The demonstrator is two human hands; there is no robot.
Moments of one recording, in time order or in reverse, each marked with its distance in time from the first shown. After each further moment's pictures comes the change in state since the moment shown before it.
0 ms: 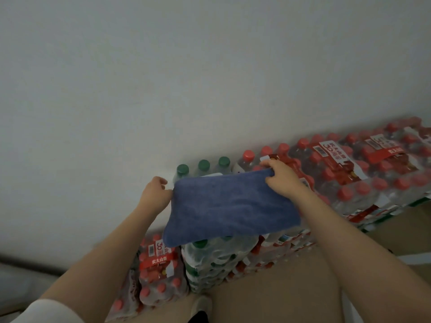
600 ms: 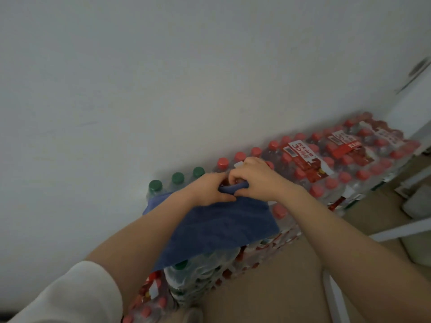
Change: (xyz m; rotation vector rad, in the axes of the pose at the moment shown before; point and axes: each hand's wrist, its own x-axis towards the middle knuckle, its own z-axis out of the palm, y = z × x) left_hand -0.019 0.128 0.074 0.444 -0.523 0.827; right_hand -0.013 -0.024 -0.031 -0.519 -0.062 -0.481
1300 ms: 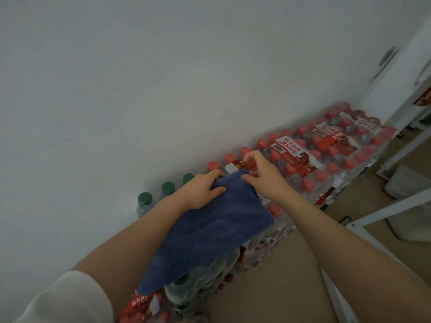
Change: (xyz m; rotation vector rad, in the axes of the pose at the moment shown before) left_hand 0.017 -0.015 -0.001 -0.043 0.010 0.164; right_hand -0.014 0.016 0.016 0.647 0.347 0.499
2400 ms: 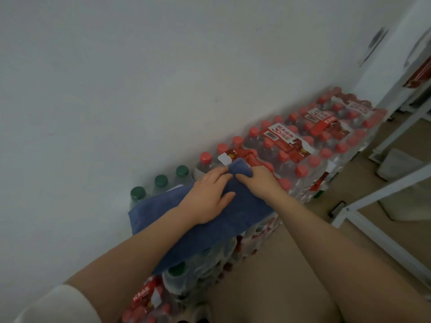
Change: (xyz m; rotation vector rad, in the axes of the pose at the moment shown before) left_hand -0.015 0.015 0.039 0.296 0.084 0.116; right_hand -0.012 0.025 0.025 -0.146 -0.026 0.328
